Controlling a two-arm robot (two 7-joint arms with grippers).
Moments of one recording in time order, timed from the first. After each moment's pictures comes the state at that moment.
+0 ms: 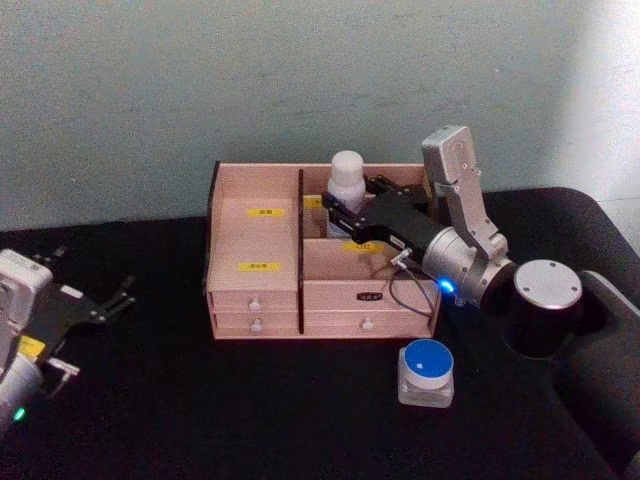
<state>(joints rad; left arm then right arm) -0.20 0.60 0.45 -1.41 -0.25 -0.12 0.03 0.57 0.19 -0.36 -0.95 0.24 -0.15 0.44</state>
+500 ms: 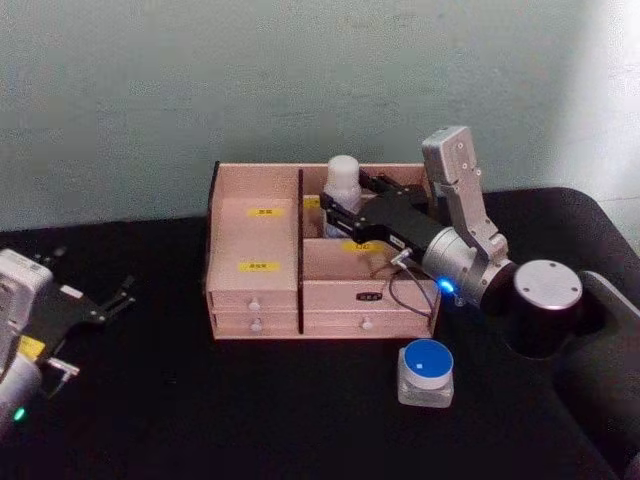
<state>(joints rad) -0.20 0.60 0.45 -1.41 -0.25 -0.12 0.03 0.57 0.20 -0.36 -0.96 0.24 -0.15 0.44</state>
